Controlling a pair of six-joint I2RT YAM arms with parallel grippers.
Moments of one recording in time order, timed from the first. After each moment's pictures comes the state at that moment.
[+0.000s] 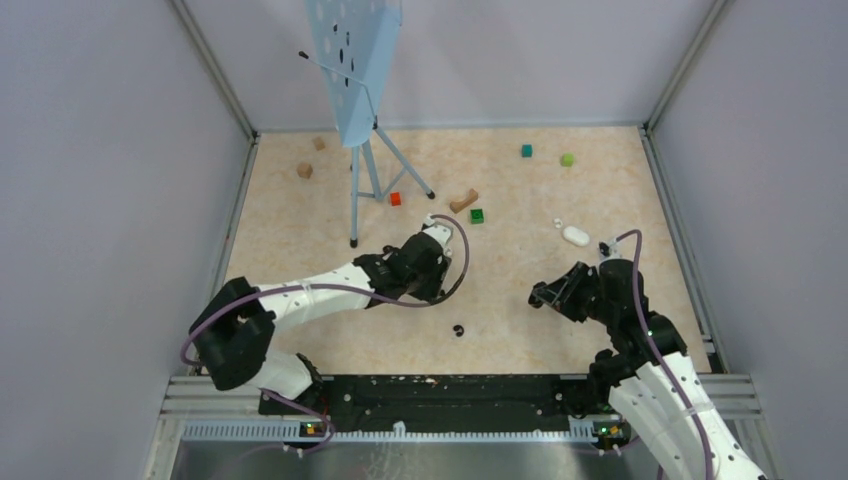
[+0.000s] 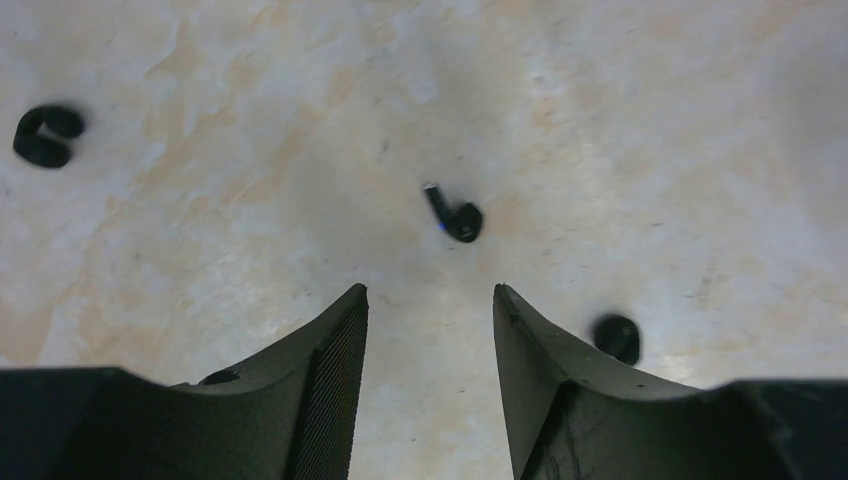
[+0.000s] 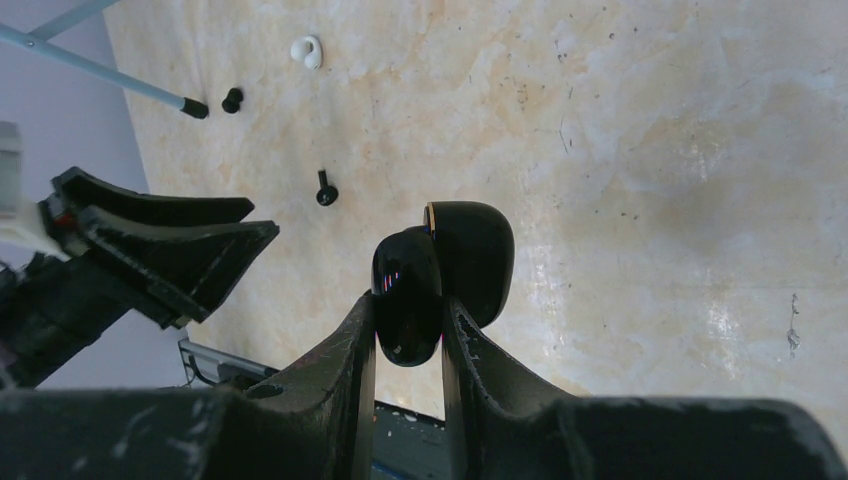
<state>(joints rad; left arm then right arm) -0.90 1.42 0.86 -0.28 -0.15 -0.35 0.28 0.48 0.46 -0.63 -0.21 0.88</state>
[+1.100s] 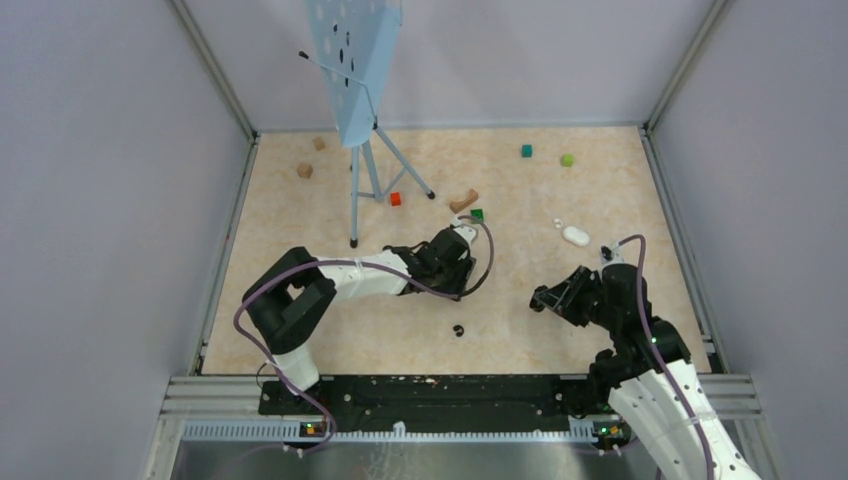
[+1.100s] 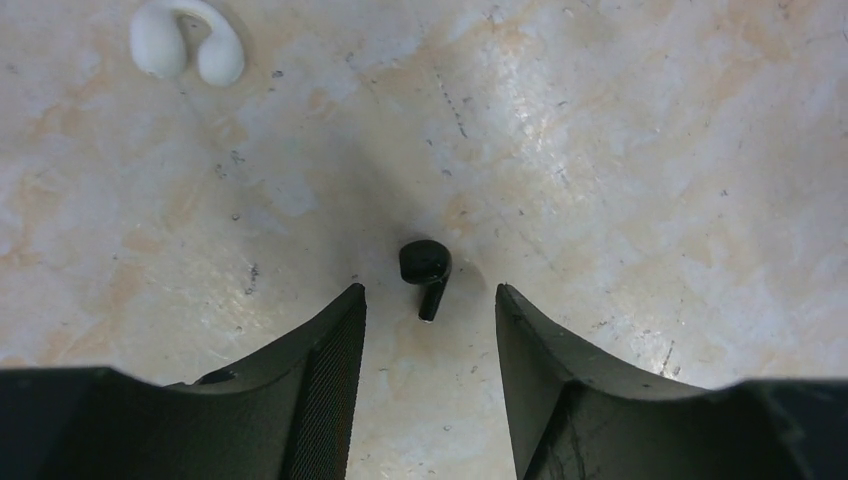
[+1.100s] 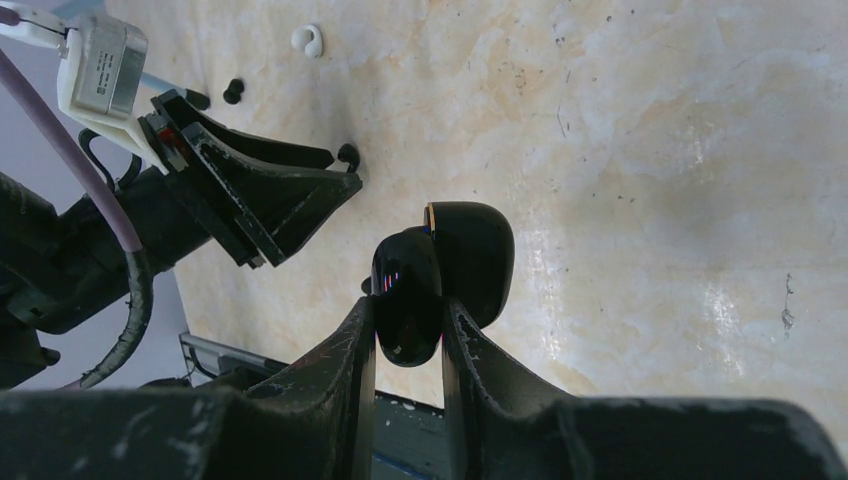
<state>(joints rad) -0.90 1.75 1.00 -0.18 -0.07 -0.40 0.28 0.43 0.46 -0.67 -0.21 0.88</state>
